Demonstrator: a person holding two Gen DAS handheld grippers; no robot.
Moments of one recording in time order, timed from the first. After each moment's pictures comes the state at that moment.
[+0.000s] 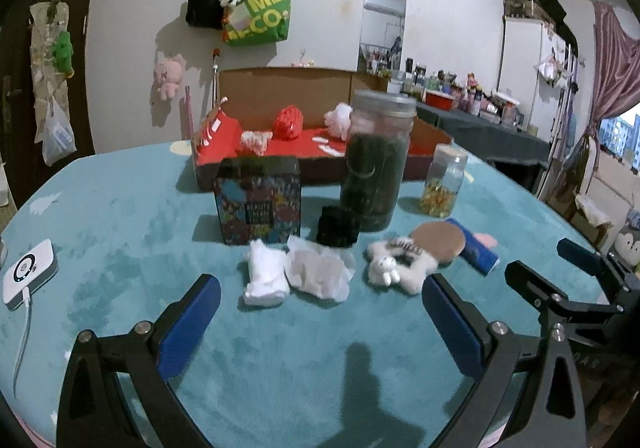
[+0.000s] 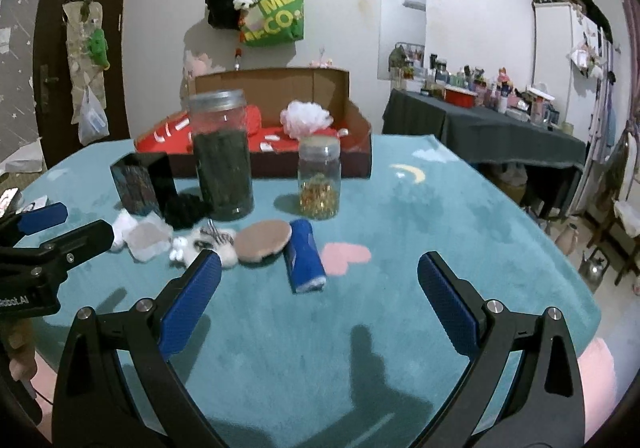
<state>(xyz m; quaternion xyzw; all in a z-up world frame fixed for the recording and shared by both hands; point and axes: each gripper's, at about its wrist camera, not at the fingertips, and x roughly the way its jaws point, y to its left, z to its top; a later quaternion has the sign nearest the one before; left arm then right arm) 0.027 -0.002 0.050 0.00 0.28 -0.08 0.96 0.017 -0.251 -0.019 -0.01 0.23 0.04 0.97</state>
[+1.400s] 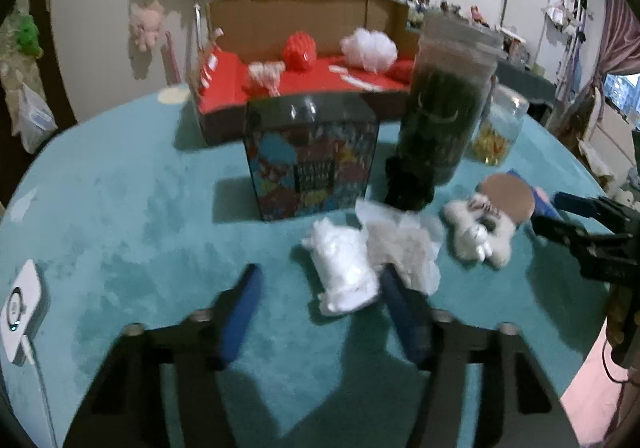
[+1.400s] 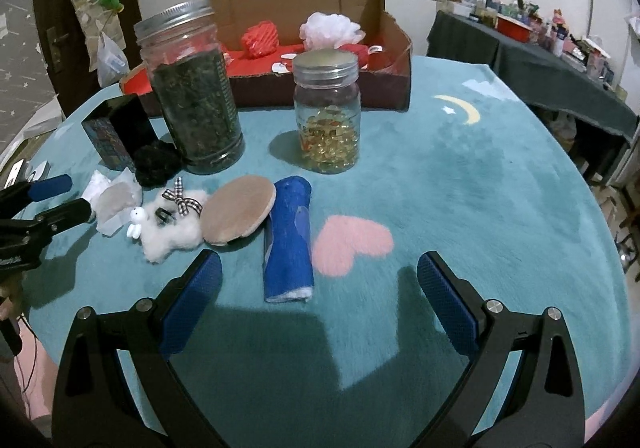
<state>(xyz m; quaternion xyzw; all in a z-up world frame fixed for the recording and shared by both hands) 0.090 0.045 0.031 0.03 0.42 -0.11 0.90 0.098 -0.265 -0.037 -0.02 0.38 0.13 0.92</state>
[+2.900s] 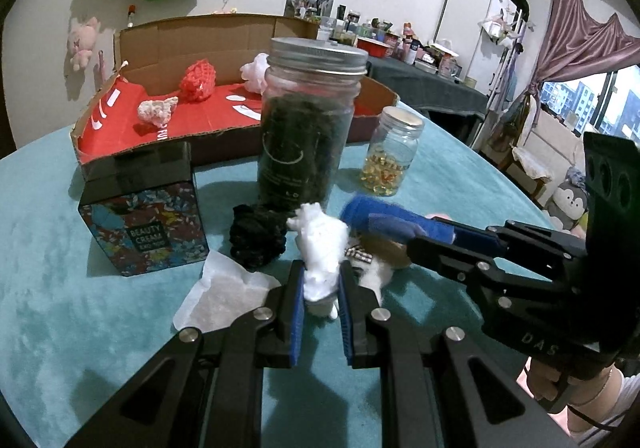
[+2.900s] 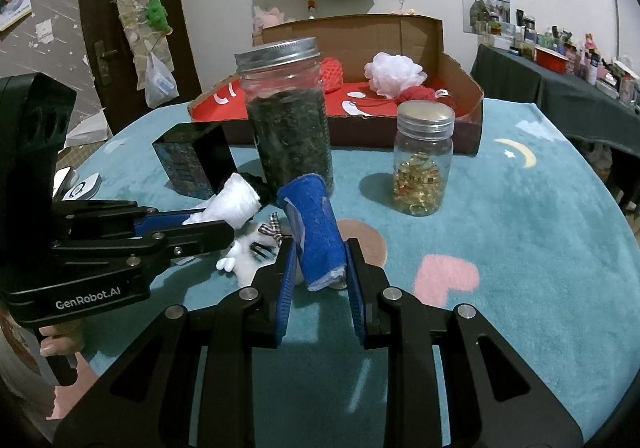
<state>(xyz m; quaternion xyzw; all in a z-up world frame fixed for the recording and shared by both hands) 0.085 -0.025 0.052 0.00 0.37 -0.23 0.90 0.077 -0.225 -0.019 0.00 0.31 0.20 0.93</state>
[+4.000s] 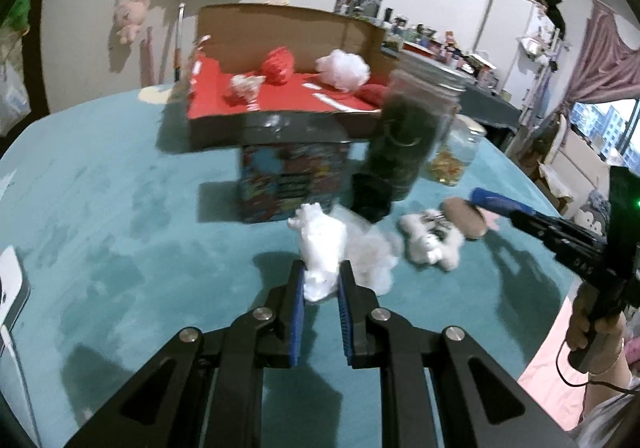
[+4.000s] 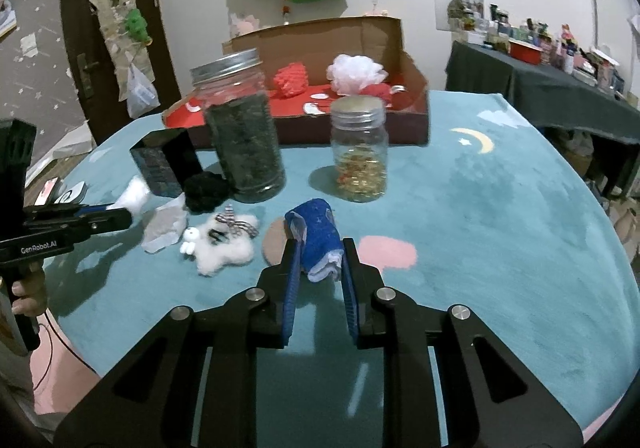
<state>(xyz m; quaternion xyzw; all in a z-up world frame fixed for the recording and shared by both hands) 0.075 0.062 0.050 -0.03 0.39 -0.16 0.90 0.068 -0.272 -0.019 0.01 0.31 0.16 0.94</state>
